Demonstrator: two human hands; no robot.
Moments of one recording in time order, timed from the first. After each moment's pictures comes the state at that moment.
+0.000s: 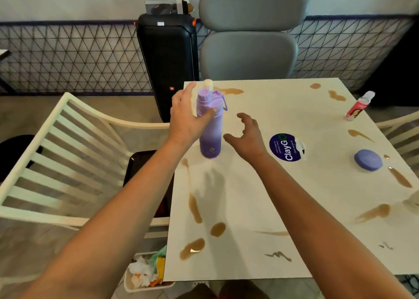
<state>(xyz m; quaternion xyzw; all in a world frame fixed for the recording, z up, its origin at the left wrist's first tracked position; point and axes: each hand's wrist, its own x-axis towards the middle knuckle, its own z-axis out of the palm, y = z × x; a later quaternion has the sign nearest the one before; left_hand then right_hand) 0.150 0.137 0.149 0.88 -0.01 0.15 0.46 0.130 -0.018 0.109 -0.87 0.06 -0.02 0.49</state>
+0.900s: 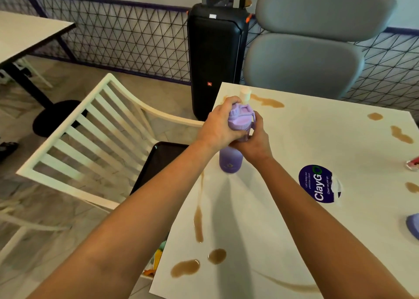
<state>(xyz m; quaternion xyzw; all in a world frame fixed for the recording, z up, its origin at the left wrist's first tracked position) 0.200 0.123 0.137 0.90 0.01 0.06 0.43 0.212 0.011 0.096 -0.83 -0.08 0.04 0.55</state>
